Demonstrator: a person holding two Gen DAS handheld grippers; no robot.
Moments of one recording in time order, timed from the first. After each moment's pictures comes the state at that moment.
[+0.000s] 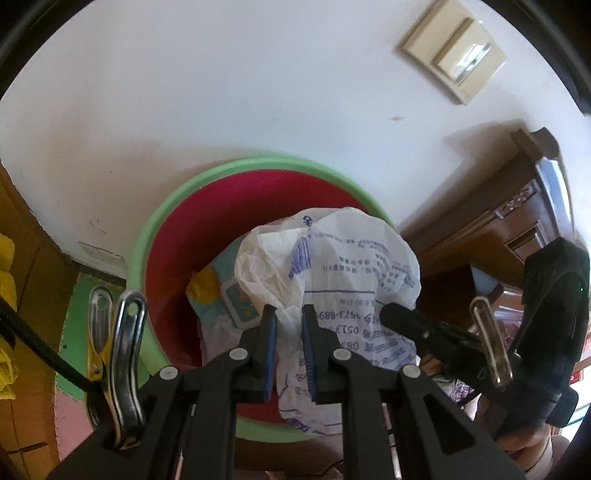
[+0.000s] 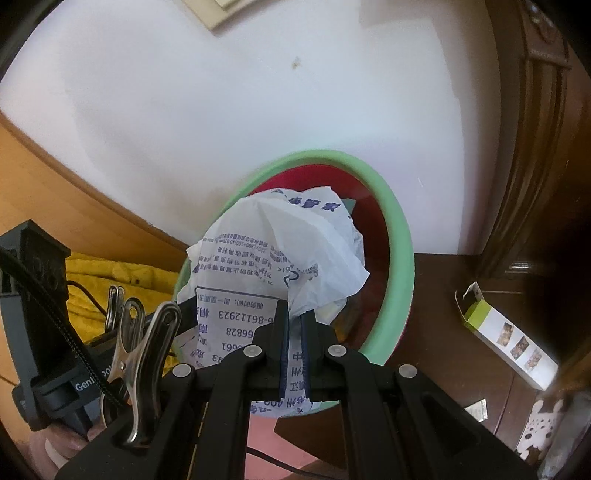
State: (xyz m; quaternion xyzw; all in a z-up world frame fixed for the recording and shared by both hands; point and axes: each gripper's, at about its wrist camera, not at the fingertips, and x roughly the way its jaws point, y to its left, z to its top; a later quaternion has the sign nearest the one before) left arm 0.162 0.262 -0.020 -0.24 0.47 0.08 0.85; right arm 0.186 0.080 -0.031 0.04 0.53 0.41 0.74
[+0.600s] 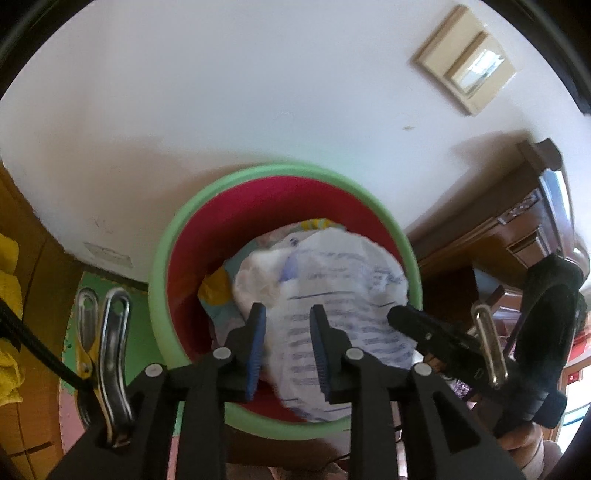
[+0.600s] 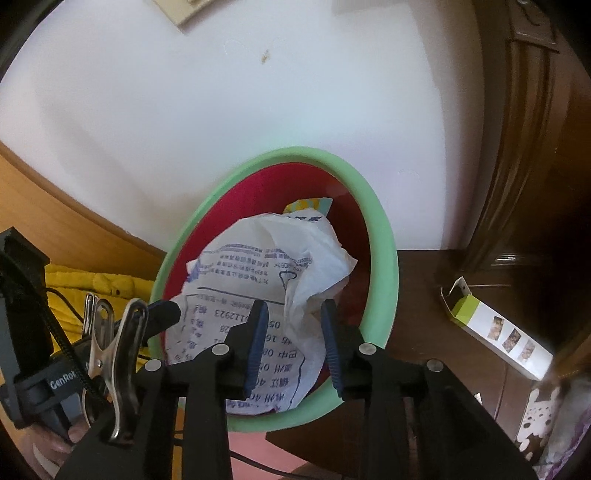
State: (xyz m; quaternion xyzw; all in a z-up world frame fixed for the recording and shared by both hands) left arm 0.159 0.274 -0.008 -0.24 0.47 0.08 0.85; right arm 0.190 0.079 -0.039 0.05 0.53 0.38 0.76
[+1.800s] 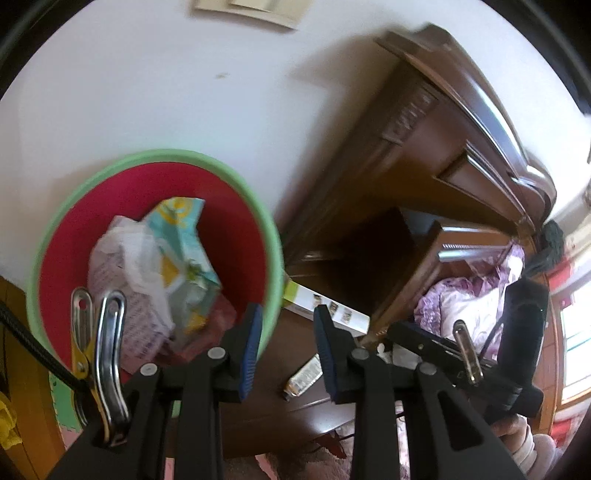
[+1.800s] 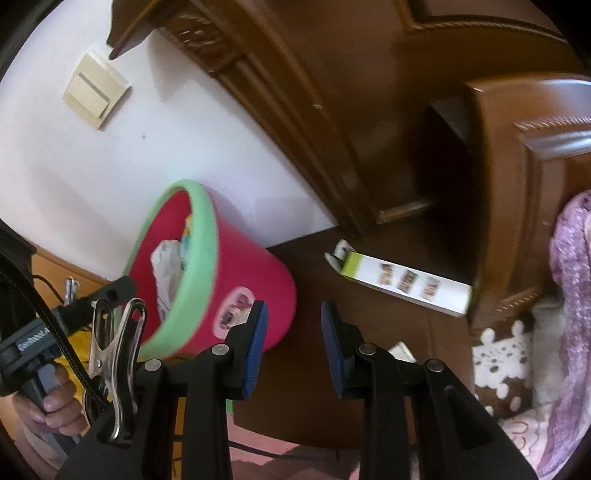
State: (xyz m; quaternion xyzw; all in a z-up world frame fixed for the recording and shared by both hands) left arm 0.184 0.147 0.007 -0.17 0.49 -0.05 0.85; right arm 0.182 -0.092 -0.052 0.12 0.53 0.27 0.79
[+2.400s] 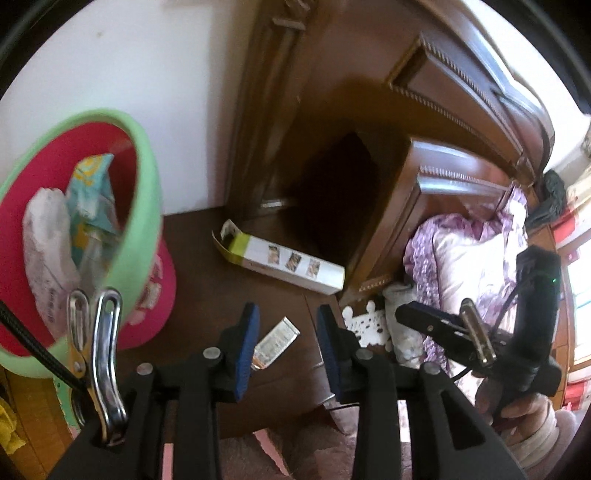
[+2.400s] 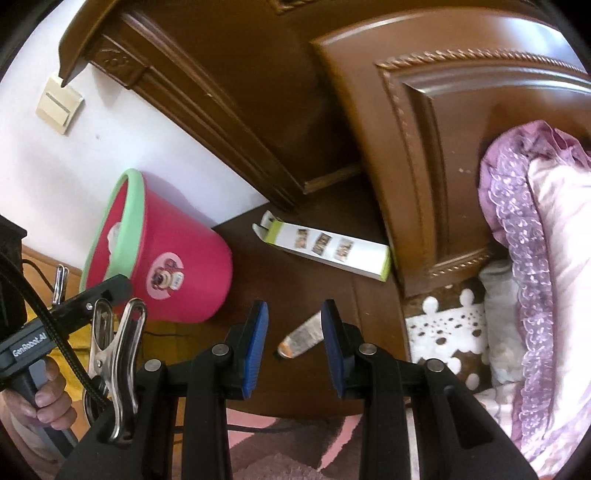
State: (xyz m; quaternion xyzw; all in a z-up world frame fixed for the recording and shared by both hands) left arm 0.185 0.041 -0.041 -0.11 0.55 -0.08 0.83; right arm 0.171 -0.186 -0.083 0.11 0.56 0.24 0.78
